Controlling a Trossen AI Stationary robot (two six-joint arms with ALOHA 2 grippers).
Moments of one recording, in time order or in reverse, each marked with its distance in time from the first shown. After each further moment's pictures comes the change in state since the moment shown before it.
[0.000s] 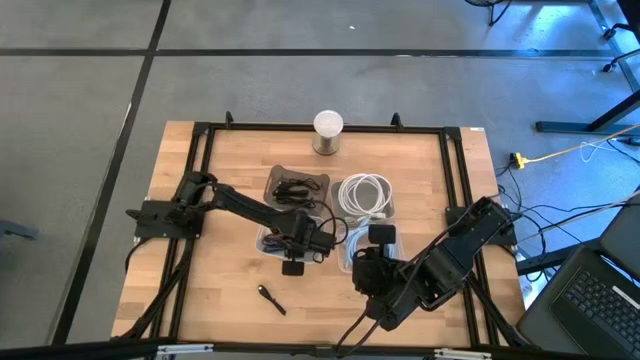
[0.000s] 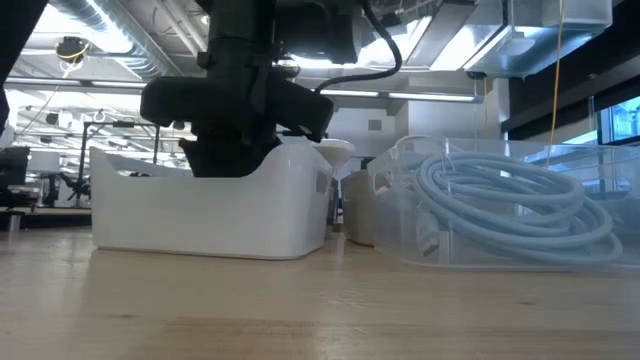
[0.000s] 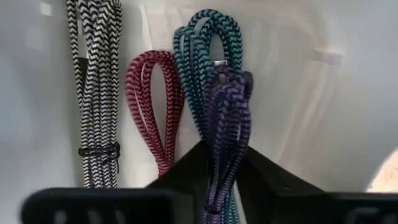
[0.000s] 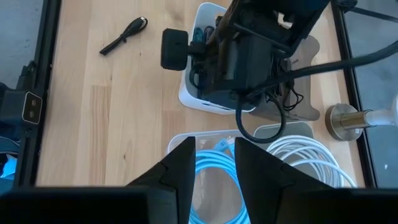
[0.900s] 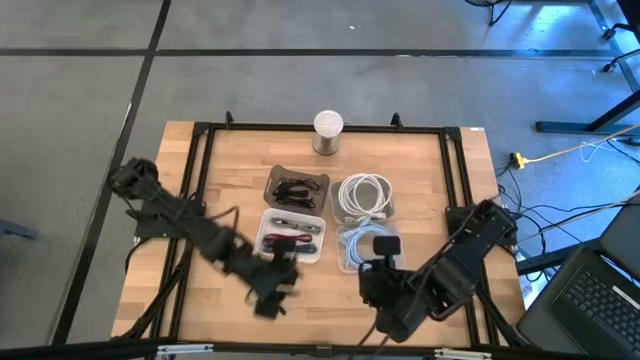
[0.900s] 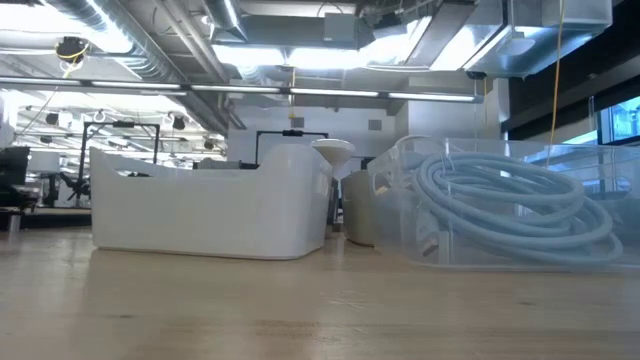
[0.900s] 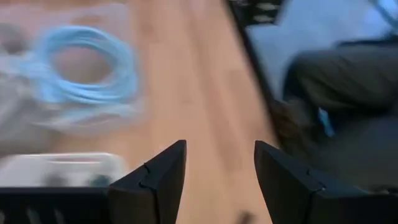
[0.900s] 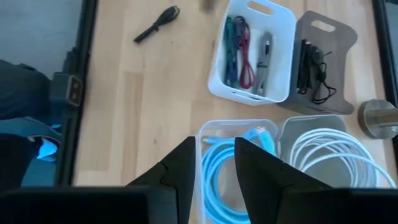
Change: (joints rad) left arm -0.375 -0.472 -0.149 0.467 -0.220 -0.100; right arm 0.053 0.000 0.000 0.000 -0.078 0.037
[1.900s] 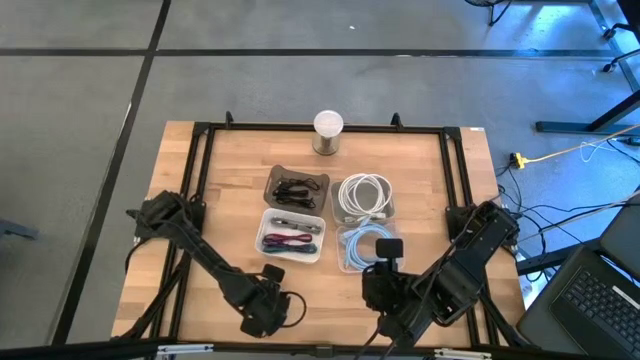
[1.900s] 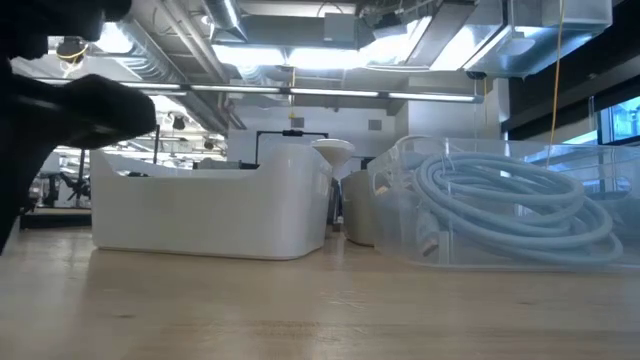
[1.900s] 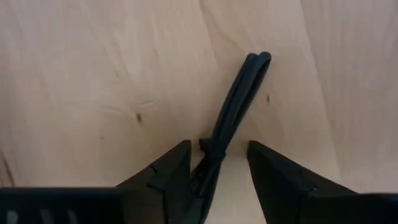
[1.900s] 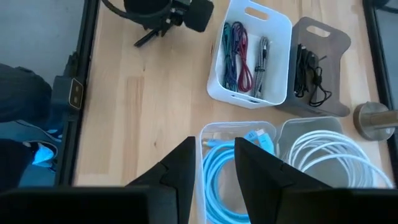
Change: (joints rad) left arm -0.122 0.381 -0.085 -0.129 0.136 -0.093; right arm 0.024 0.000 0.000 0.000 0.041 0.017
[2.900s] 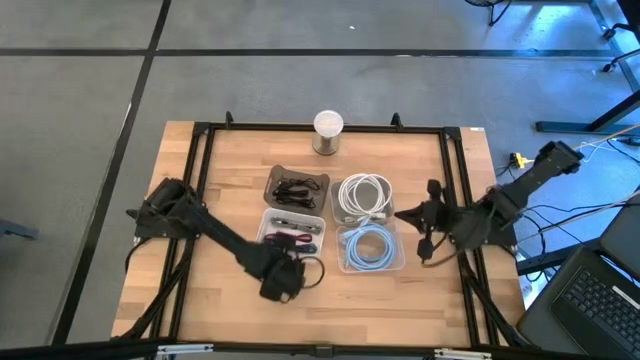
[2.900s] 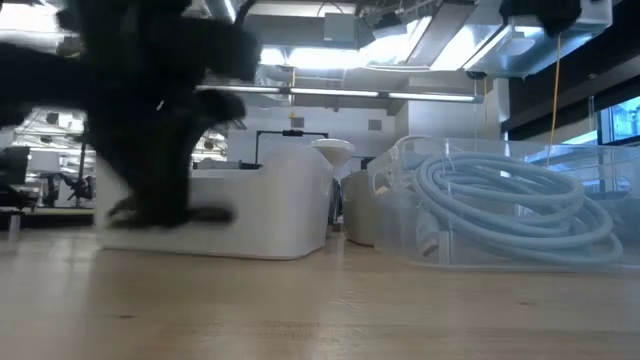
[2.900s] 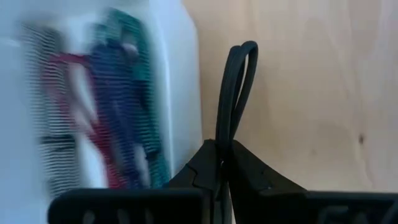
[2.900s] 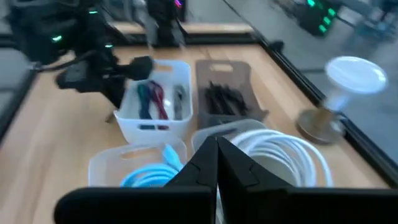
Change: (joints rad) left arm 0.207 -0.056 -0.005 -0.106 -0.169 0.164; right arm -0.090 -1.144 -1.552 1.043 0.271 -0.176
